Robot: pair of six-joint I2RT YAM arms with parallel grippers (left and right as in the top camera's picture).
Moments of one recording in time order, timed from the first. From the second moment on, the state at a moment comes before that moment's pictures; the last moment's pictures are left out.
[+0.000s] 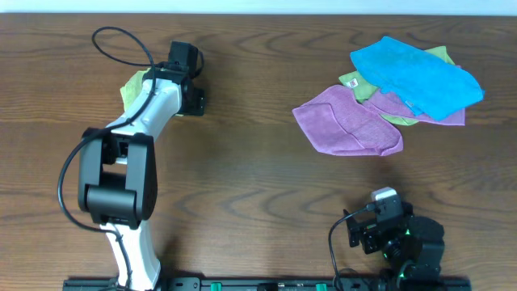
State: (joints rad) left arm -0.16 2.06 1.47 -0.65 -0.31 -0.11; right arm -0.05 0.09 0.18 -0.79 -0.25 -0.24
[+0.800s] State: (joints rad) left arm -0.16 2.17 1.55 -0.63 -0.37 -0.17; right arm -0.05 0.09 0.18 -0.79 -0.25 -0.24
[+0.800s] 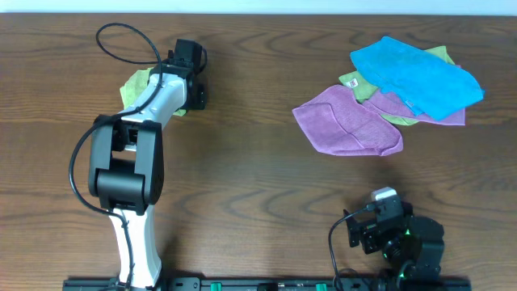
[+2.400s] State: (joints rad) left arm -0.12 2.20 1.71 -0.71 -0.46 -0.18; right arm -0.05 0.09 0.18 -0.79 -0.25 -0.24
